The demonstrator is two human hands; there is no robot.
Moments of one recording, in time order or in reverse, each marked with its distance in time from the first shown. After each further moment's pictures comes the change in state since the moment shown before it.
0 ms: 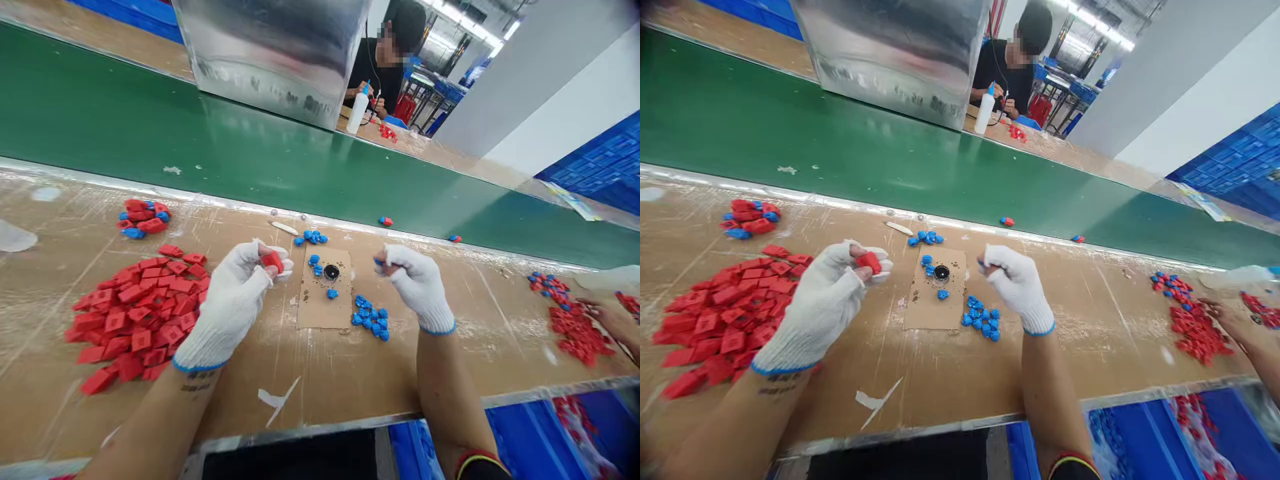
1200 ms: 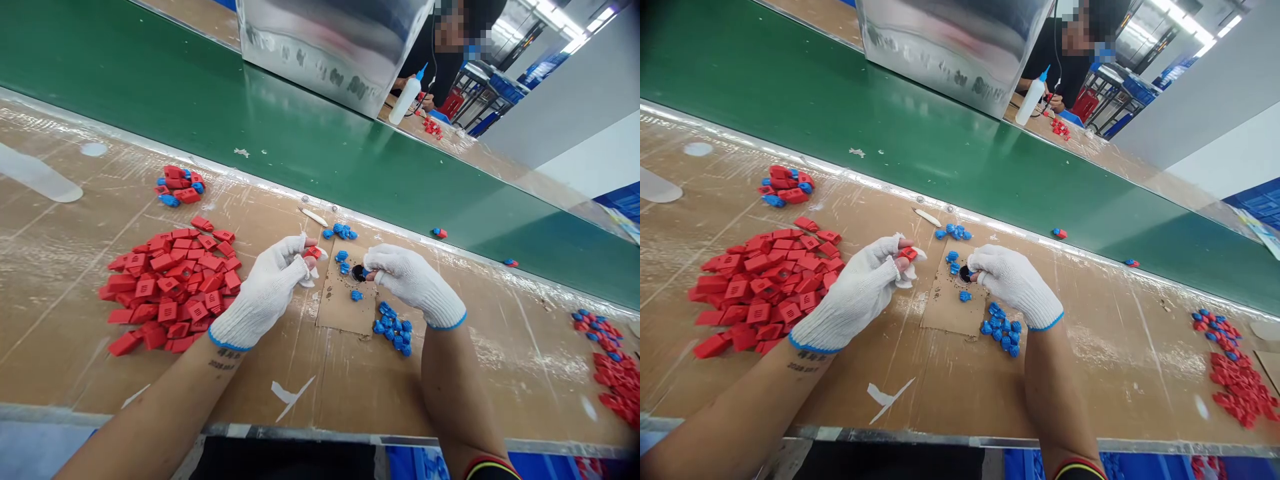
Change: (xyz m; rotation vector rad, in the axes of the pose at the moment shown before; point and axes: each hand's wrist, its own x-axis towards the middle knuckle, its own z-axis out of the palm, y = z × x) left_hand 0.005 -0.011 -0.002 0.047 -0.006 -0.198; right_hand 0.056 0.005 0.033 -0.356 -0.665 -0.079
